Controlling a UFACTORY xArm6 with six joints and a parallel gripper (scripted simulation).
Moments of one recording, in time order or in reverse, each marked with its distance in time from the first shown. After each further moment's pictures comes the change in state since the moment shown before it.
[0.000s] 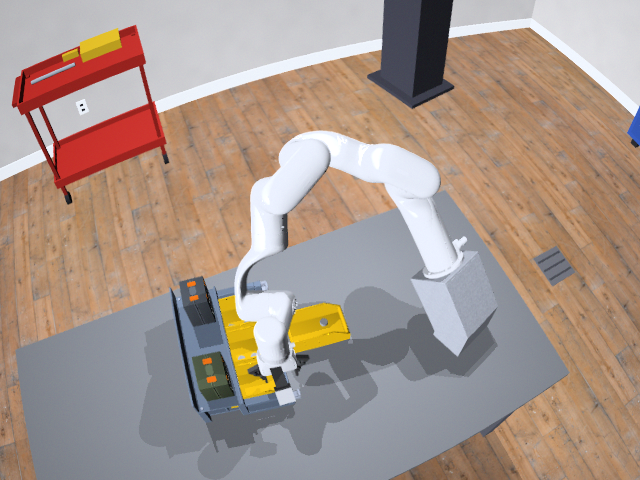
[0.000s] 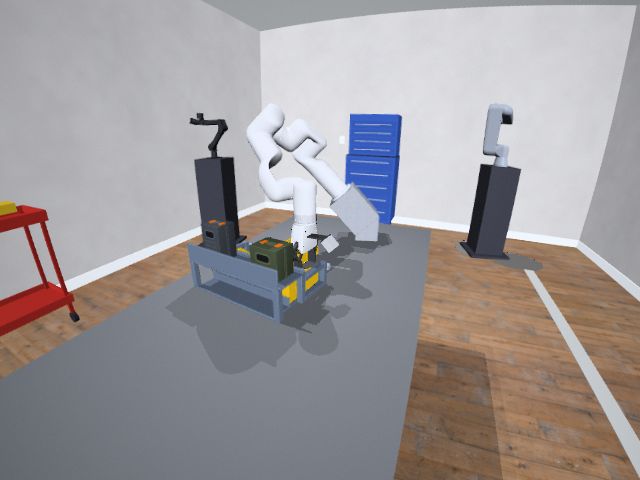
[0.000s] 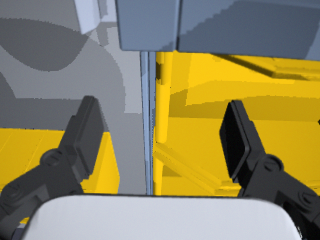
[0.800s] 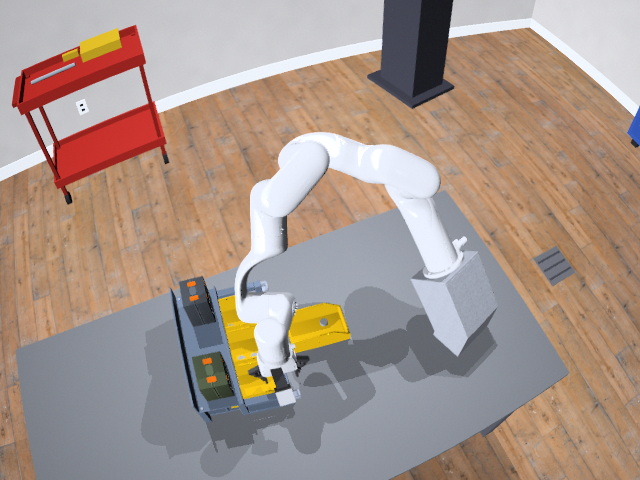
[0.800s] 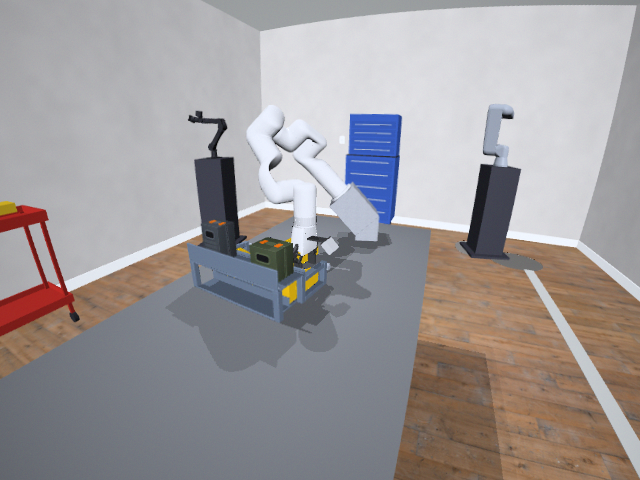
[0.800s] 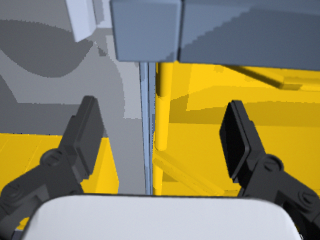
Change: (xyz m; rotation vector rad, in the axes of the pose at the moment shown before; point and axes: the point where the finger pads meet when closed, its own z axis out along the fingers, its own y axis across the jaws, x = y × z) arm 0.000 0.000 0.008 0.000 0.000 0.000
